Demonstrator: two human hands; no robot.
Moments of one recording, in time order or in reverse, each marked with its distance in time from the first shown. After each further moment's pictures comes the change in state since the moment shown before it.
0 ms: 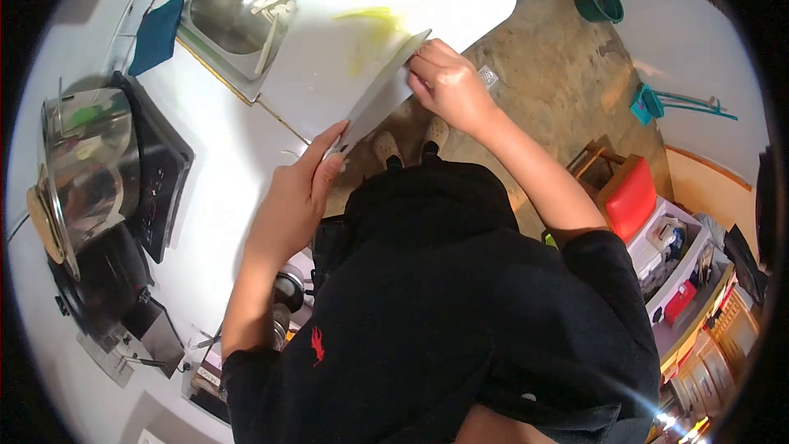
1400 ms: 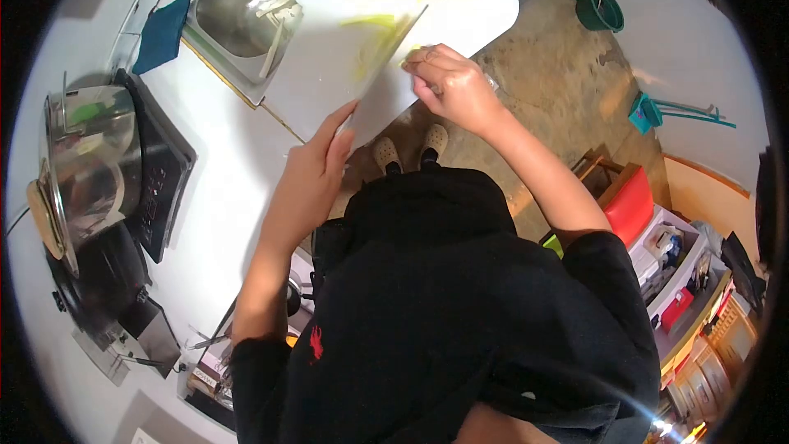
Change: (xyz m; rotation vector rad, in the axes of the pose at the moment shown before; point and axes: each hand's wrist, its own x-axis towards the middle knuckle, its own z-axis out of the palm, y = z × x) left_hand 0.027 0.003 0.008 -0.139 0.068 -0.008; right_hand 0.007 0.011 -0.003 0.024 0.017 -0.075
